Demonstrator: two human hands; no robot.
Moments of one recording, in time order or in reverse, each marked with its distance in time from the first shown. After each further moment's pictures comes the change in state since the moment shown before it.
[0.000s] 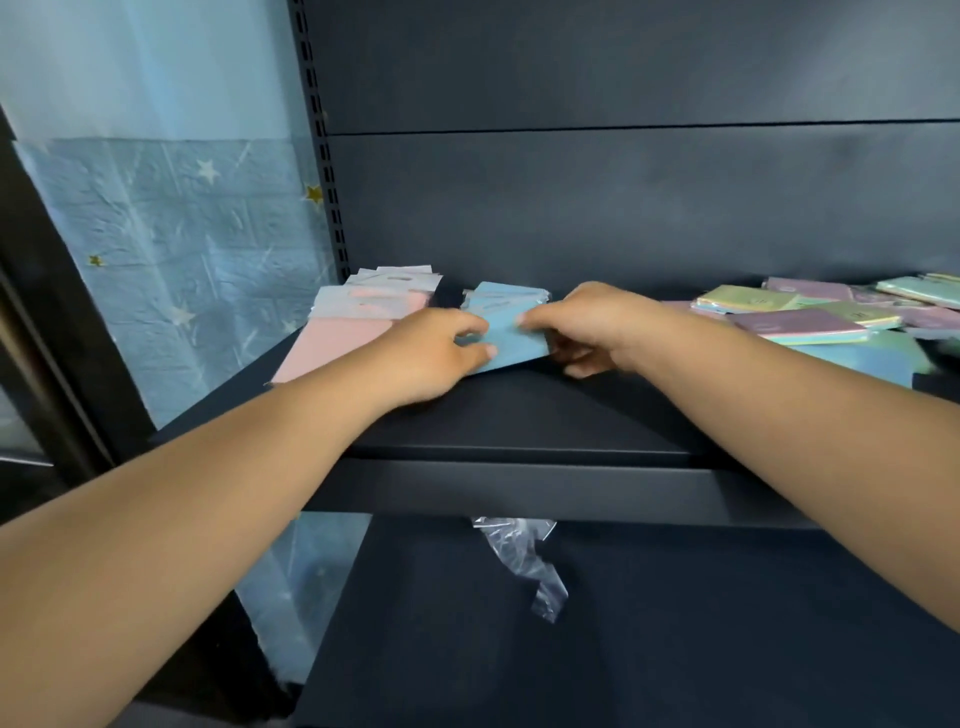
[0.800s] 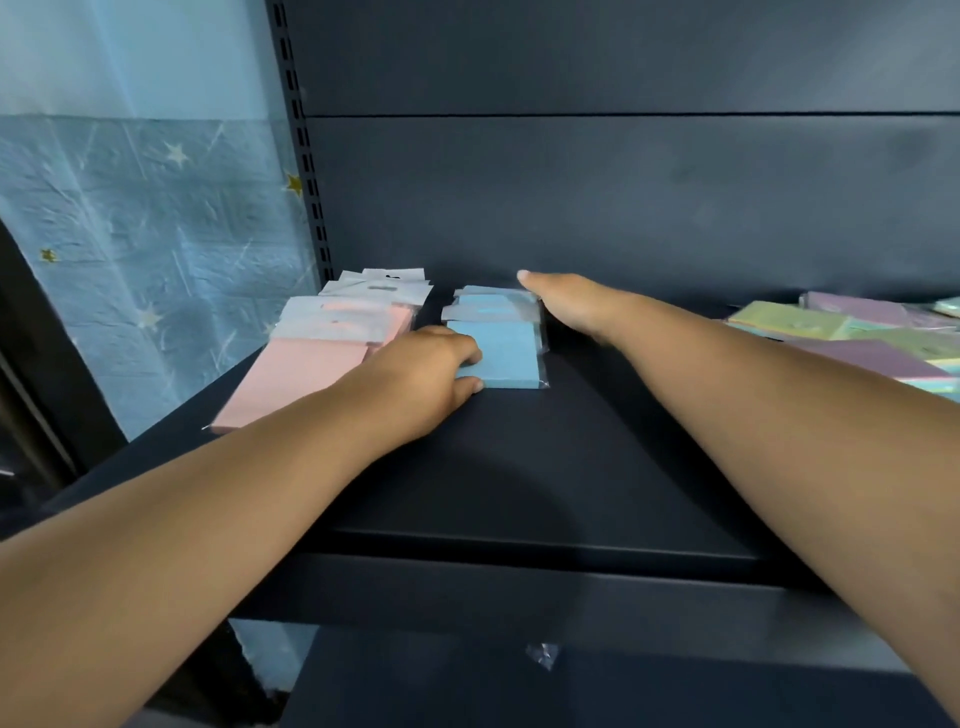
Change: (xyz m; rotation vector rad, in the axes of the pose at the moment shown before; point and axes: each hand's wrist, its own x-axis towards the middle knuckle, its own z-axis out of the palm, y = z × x) left_hand 0.040 -0.015 0.014 0.387 -0.039 0.102; right_hand 0.106 -0.003 -0.012 -0.284 -0.003 -0.181
